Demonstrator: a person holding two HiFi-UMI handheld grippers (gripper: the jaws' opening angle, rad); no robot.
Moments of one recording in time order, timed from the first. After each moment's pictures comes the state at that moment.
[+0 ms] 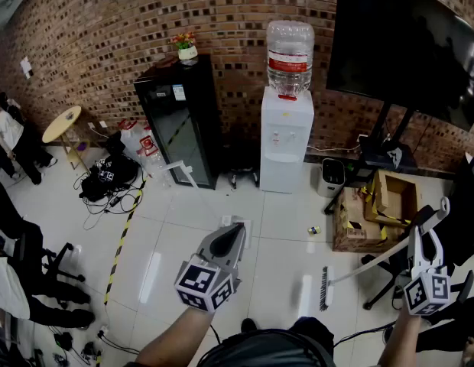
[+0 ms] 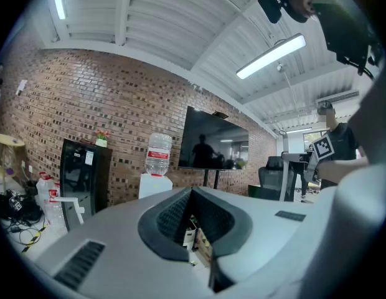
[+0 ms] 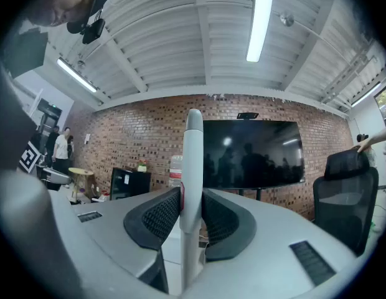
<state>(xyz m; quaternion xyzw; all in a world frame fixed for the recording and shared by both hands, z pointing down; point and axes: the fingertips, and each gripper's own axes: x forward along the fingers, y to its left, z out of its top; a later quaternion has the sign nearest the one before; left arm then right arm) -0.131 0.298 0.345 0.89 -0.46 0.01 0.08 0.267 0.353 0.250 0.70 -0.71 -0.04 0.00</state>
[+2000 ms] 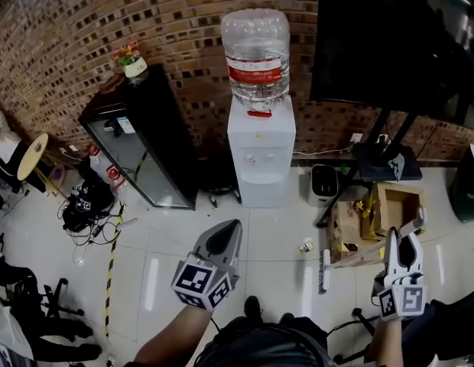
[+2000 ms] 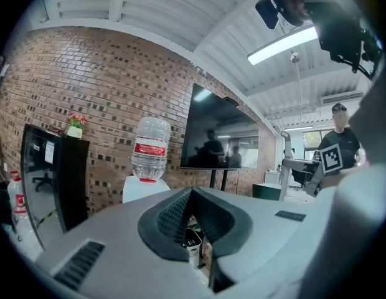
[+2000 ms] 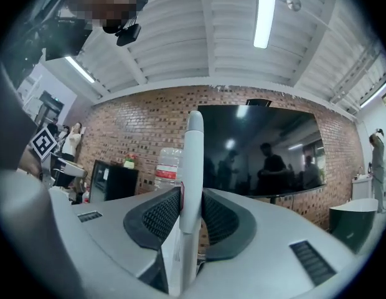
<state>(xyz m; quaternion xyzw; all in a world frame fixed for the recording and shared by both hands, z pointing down) 0.008 -0.086 0.369 0.90 -0.43 0.03 0.10 0.345 -0.004 0.302 0.70 -0.71 -0.06 0.00</state>
